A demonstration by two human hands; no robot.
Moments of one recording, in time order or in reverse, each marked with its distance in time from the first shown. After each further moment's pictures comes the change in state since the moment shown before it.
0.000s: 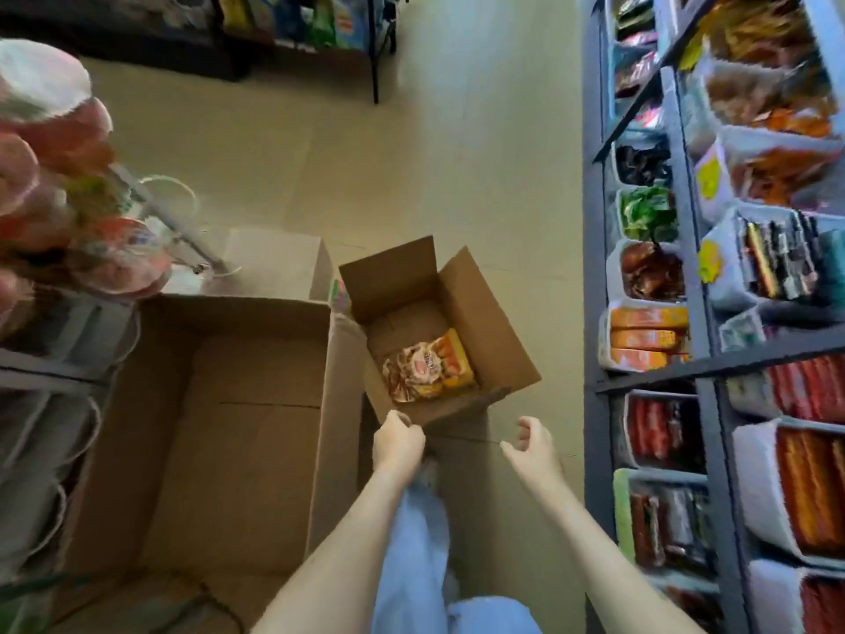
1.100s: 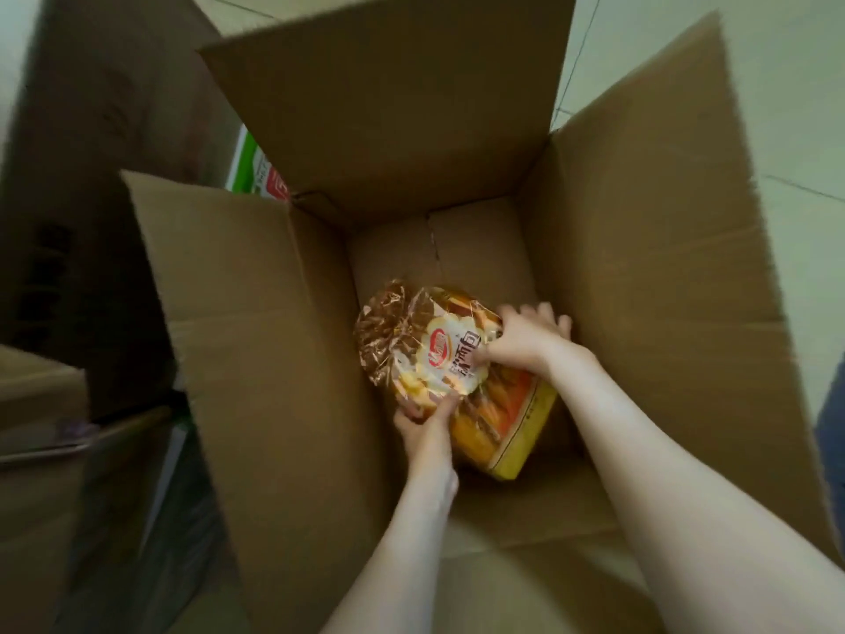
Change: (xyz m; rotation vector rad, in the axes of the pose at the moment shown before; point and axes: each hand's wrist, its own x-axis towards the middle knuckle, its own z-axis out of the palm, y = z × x) left_hand 0.450 -0.078 0.234 -1.082 0.201 -0.554; right_hand 0.539 0.022 0.225 -0.898 -0.487 -0.221
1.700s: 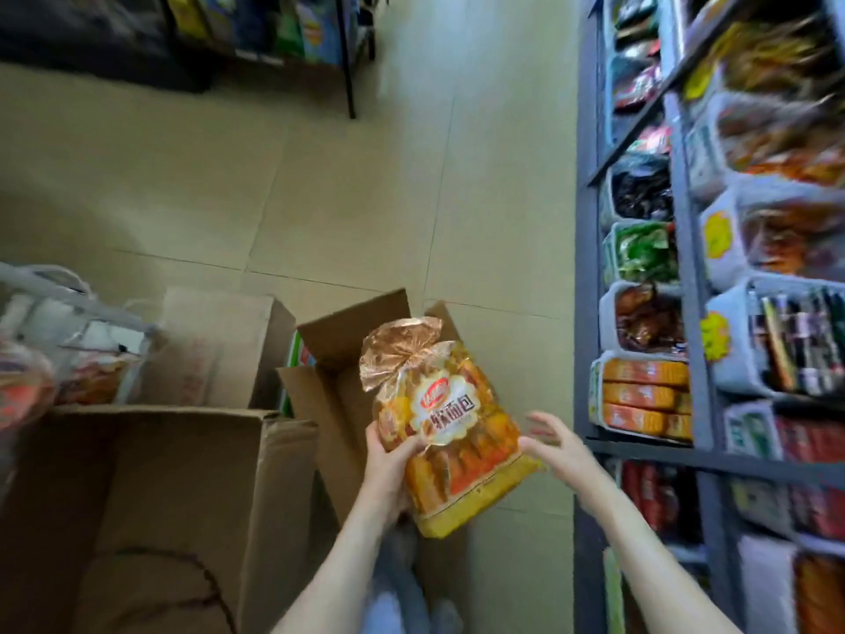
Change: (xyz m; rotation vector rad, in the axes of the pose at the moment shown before) left_hand -0.428 0.133 -0.087 0.305 -0.605 0.202; right_hand -0.490 0.045 -0.137 0.990 0.285 0.112
